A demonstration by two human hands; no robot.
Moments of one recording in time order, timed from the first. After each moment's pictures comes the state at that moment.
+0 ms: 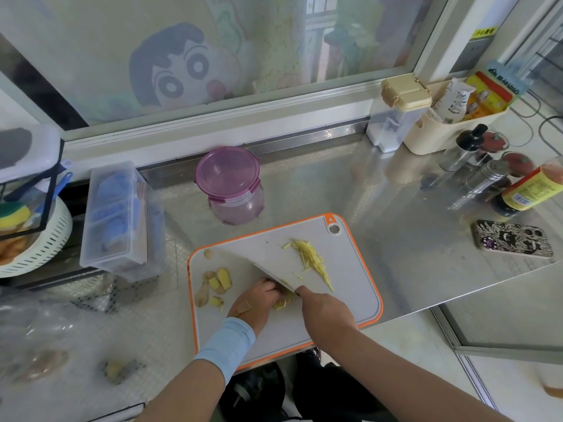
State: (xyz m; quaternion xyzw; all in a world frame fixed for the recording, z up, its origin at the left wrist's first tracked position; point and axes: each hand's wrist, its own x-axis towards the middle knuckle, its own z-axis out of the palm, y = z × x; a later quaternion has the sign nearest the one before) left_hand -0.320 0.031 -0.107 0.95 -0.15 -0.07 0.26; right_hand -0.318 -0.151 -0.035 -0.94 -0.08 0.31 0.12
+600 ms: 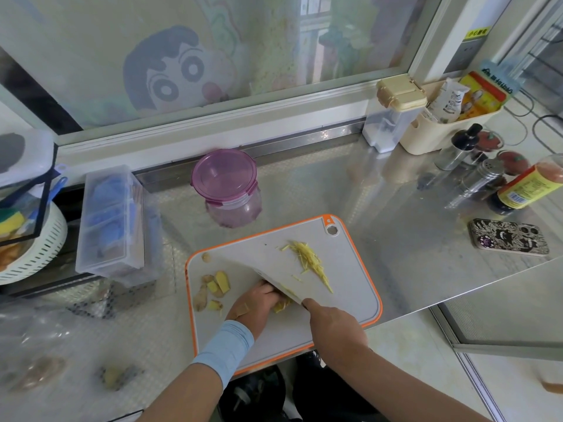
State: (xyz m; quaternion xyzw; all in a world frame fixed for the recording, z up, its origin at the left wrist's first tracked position) left_hand -0.316 0.030 -0.102 0.95 -0.17 -0.05 0.26; right_hand -0.336 -0.164 -0.032 -0.94 -0.06 0.33 0.11
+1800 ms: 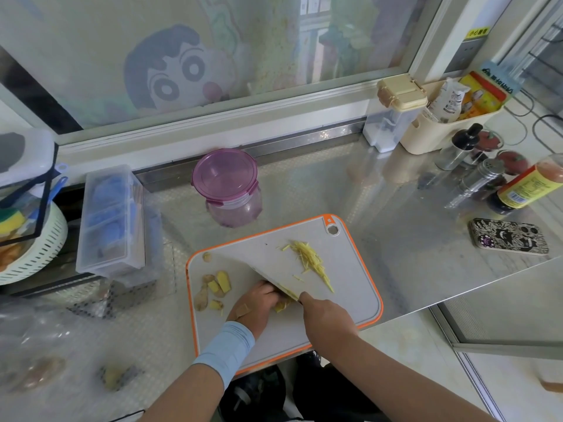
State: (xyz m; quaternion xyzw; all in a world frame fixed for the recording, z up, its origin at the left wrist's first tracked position) left_hand -0.321 0.031 -0.101 0.95 -0.15 -0.04 0.28; right_hand -0.324 -0.152 -0.042 -0.94 -0.08 0.31 0.11
